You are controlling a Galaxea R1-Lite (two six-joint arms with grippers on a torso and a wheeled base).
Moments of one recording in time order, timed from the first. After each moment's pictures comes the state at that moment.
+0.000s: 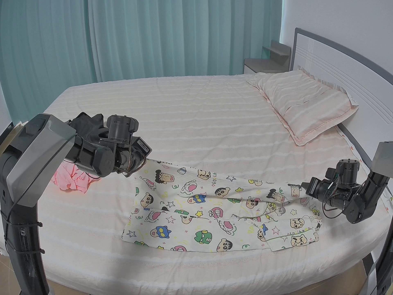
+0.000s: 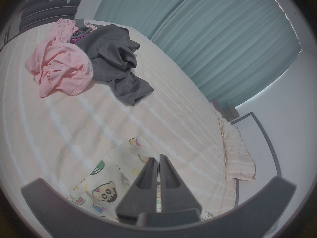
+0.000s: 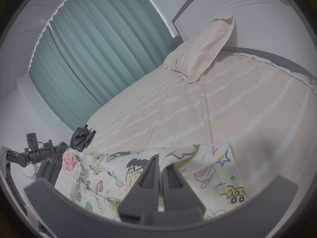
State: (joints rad) left arm -0.27 2.26 -1.40 -0.28 0.12 -0.96; right arm 0.01 2.16 -0.54 -1.14 0.21 0.45
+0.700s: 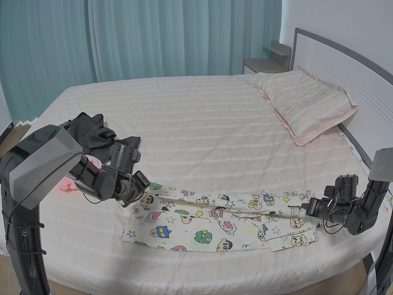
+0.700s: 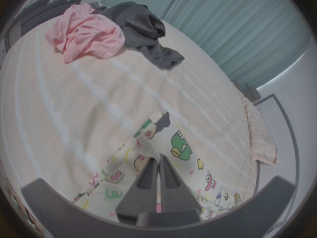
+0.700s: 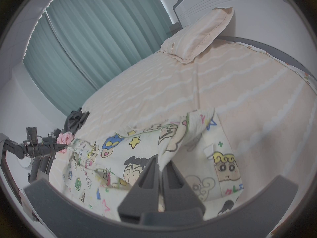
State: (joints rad) left arm -0.29 2.27 -1.16 -0.29 0.11 -0.96; right arm 0.01 2.18 -0.40 -1.14 0.21 0.36
